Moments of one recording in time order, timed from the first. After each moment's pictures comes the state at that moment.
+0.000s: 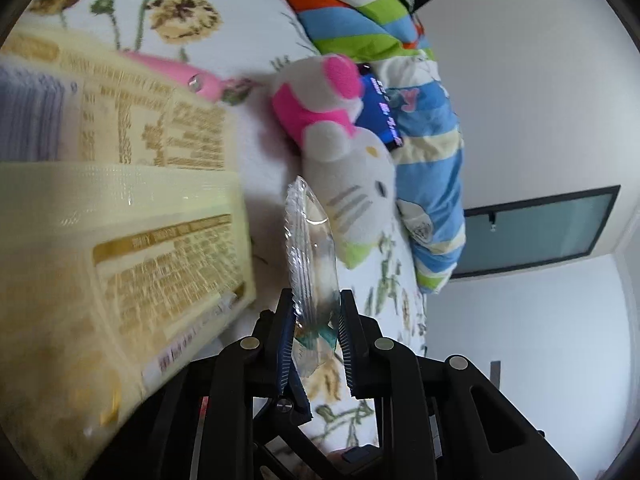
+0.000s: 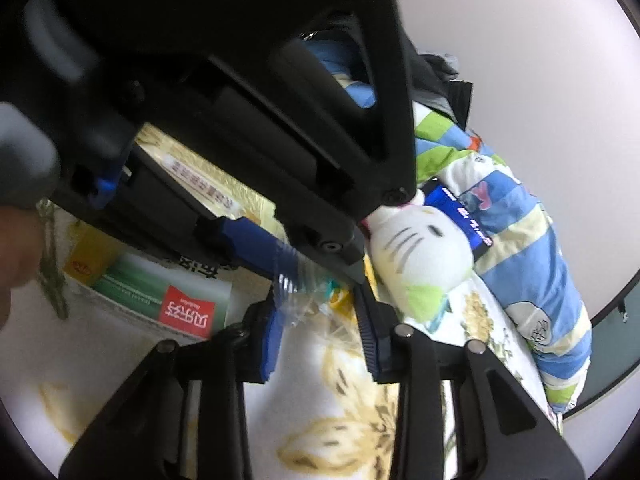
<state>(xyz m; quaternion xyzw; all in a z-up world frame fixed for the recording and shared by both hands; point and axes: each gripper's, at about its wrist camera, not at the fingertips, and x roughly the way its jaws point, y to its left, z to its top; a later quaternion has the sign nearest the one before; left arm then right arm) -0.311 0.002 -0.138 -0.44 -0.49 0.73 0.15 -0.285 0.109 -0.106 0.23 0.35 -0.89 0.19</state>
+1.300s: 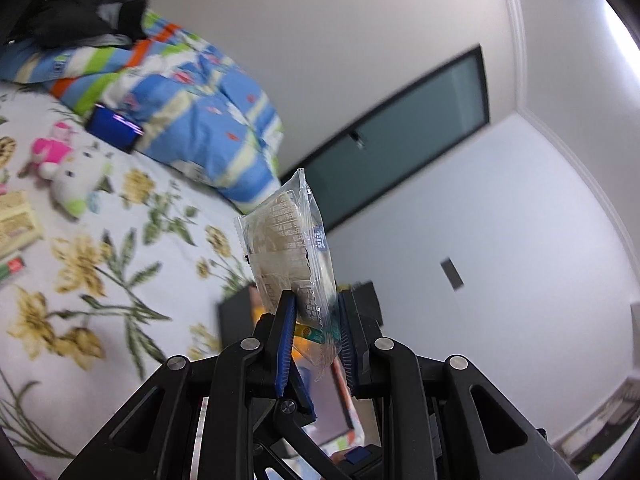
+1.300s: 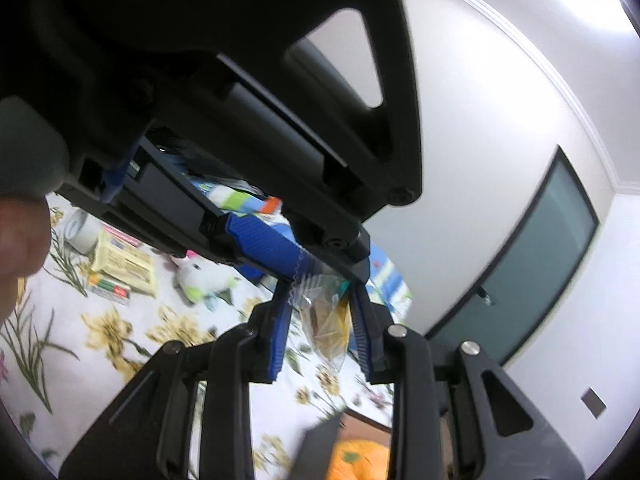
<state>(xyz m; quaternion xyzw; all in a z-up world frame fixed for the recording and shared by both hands) -0.141 0.205 0.146 -0.35 -0.34 0.80 0.35 -0.048 0.264 0.142 0.09 0.33 -0.94 -0.01</state>
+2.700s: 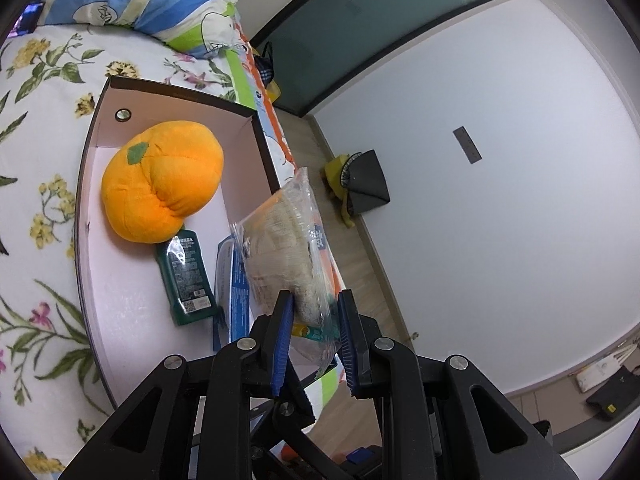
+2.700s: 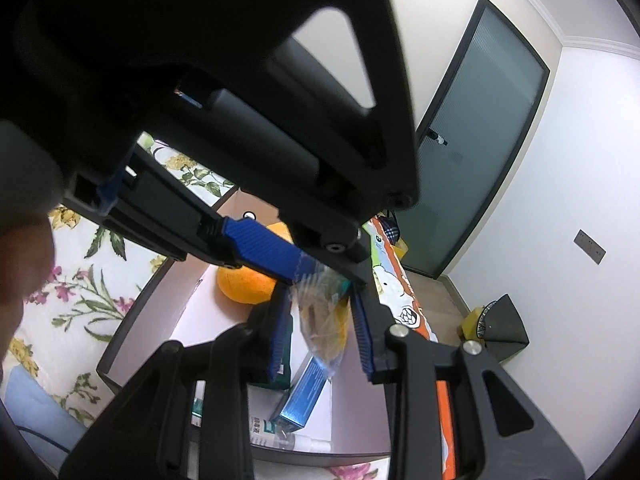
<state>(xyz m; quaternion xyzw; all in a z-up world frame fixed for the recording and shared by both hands) -0.106 0.474 0.030 -0.51 -0.22 0.72 0.41 0.058 0.506 0.050 0.23 0.19 -0.94 -0.13</state>
